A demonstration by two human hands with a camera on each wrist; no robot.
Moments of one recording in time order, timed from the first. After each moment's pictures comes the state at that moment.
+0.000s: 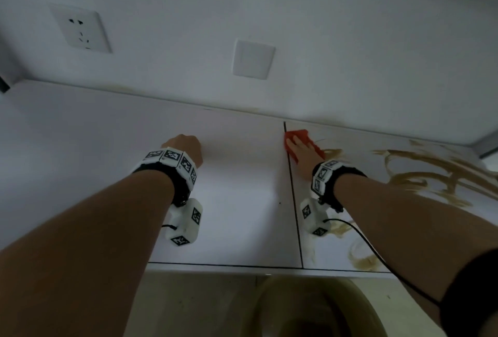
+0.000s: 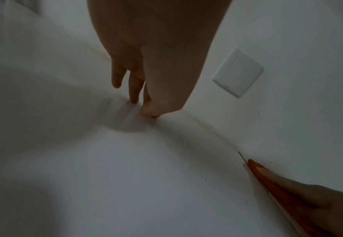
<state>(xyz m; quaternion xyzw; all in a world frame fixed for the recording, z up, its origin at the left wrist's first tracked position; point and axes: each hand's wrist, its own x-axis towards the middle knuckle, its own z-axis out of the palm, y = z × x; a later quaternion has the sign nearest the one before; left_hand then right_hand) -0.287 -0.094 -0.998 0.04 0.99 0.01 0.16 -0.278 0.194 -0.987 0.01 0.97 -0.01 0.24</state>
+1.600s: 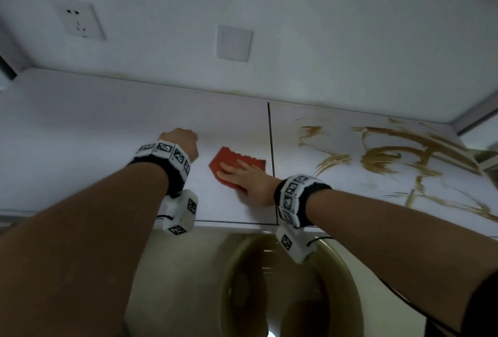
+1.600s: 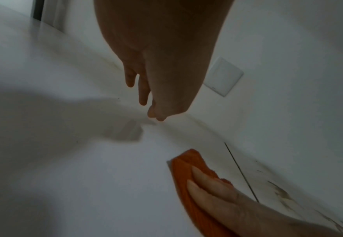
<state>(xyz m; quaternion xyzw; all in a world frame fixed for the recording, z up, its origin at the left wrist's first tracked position) -0.198 -0.059 -0.944 0.03 0.98 0.00 0.18 -0.150 0.136 -0.977 -0.30 0.91 -0.03 0.29</state>
